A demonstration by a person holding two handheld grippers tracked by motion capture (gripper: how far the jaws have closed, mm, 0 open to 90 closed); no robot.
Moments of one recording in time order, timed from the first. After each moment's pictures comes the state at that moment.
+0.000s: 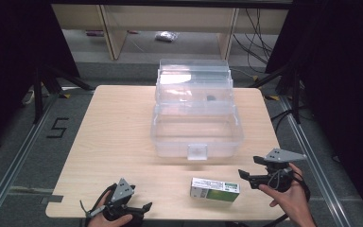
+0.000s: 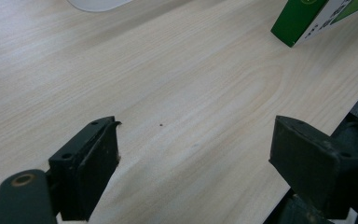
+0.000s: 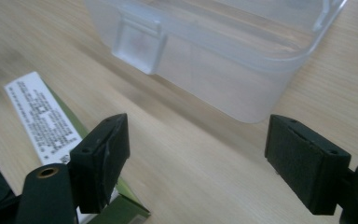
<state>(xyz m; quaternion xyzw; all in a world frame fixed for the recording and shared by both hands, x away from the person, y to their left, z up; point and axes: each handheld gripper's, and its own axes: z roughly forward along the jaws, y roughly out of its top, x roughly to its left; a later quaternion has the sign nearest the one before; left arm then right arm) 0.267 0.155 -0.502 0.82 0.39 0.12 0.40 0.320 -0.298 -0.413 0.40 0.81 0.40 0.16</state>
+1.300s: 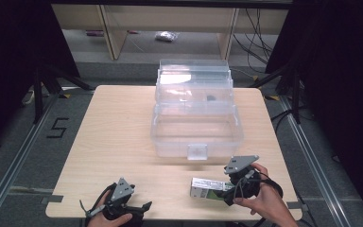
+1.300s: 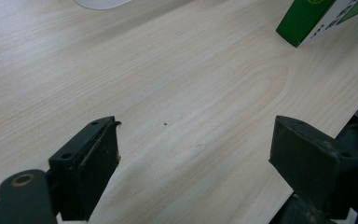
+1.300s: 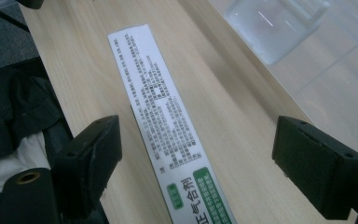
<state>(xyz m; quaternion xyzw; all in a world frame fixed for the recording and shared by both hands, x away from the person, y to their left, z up) 0.269 0.156 -0.502 0.82 0.39 0.12 0.40 0.314 -0.215 -0.415 0.25 0.91 0.30 0.11</state>
